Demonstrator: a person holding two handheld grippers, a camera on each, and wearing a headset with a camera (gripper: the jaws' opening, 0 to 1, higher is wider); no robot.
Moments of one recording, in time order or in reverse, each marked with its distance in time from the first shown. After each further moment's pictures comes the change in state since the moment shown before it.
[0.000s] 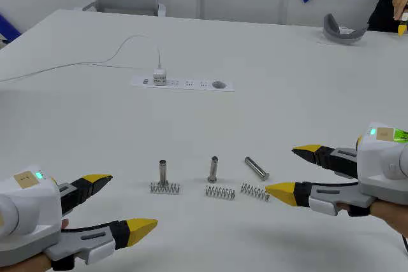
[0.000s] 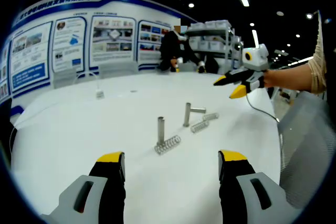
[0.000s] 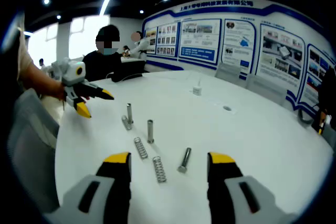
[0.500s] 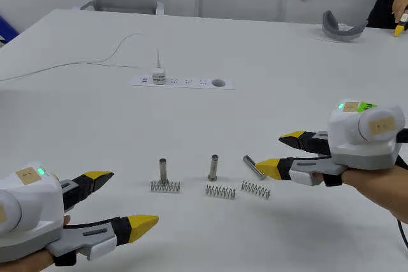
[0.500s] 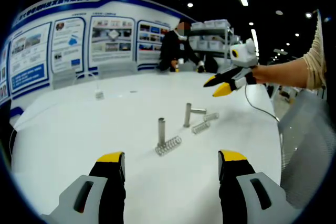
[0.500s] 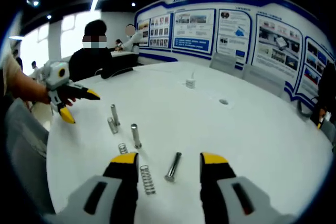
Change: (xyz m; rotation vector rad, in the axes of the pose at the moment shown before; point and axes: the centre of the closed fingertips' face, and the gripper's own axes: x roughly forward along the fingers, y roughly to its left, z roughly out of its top) left arm 0.002 0.001 0.002 0.007 0.002 -0.002; right arm 0.033 -0.018 0.003 0.062 0.084 -0.041
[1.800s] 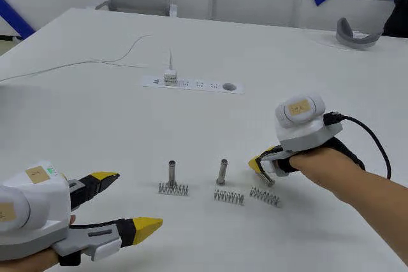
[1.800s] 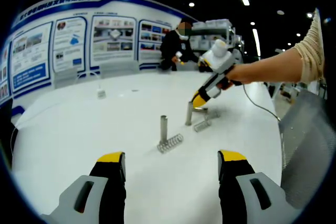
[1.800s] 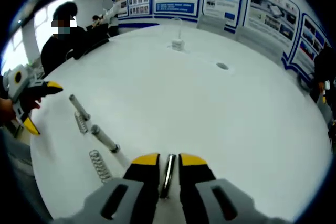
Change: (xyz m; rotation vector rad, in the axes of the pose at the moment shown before) left arm -0.004 0.001 -0.002 -0.004 0.004 0.012; right arm 0.071 -0.017 -0.034 0.114 0.312 -0.083
